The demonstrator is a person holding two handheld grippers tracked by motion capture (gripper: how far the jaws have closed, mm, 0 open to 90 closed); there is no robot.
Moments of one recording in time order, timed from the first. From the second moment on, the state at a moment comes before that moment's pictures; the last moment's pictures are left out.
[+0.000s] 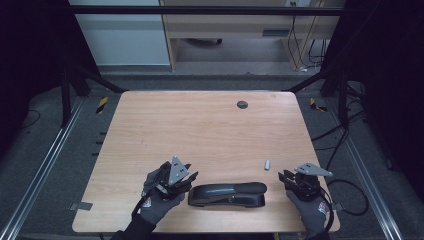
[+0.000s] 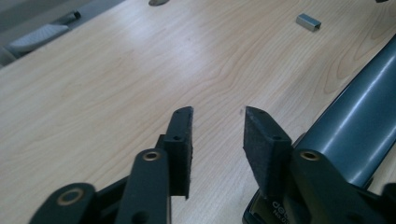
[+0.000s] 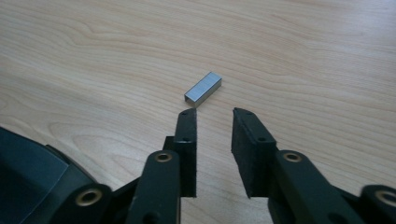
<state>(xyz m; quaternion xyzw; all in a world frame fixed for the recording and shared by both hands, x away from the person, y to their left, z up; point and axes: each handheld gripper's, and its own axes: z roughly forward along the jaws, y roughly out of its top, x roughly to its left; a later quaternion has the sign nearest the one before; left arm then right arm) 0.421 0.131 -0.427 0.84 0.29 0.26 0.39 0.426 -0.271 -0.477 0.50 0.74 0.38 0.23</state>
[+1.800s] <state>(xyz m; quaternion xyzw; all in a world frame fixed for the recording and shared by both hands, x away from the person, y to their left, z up) 0.343 0.048 -0.406 0.88 0.13 0.32 0.33 0.429 -0.274 -0.477 0.51 0.74 0.37 0.25</state>
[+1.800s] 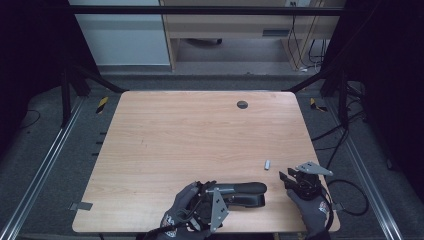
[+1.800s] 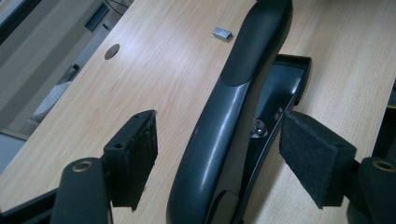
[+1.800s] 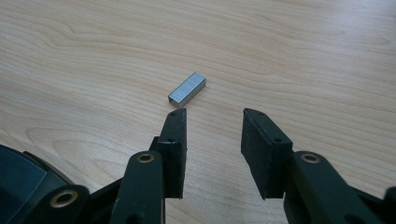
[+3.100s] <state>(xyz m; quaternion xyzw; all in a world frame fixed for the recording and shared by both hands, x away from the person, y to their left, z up) 0.360 -0.020 -0.430 0.89 0.08 0.37 0.24 0.428 -0.272 -0.477 0.51 0.74 0.38 0.23</state>
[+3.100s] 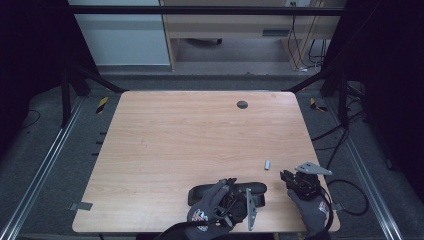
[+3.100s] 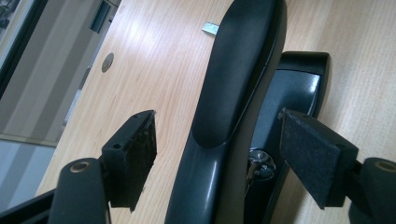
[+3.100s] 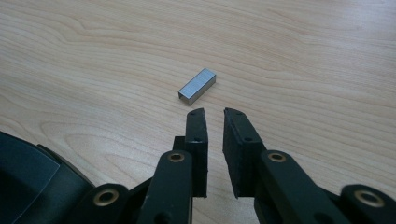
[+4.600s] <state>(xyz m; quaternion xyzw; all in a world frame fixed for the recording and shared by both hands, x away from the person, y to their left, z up) 0.369 -0.053 -0.453 0.89 0.05 0.43 0.17 0.408 -0.250 -0.480 0.43 0.79 0.41 0.14</state>
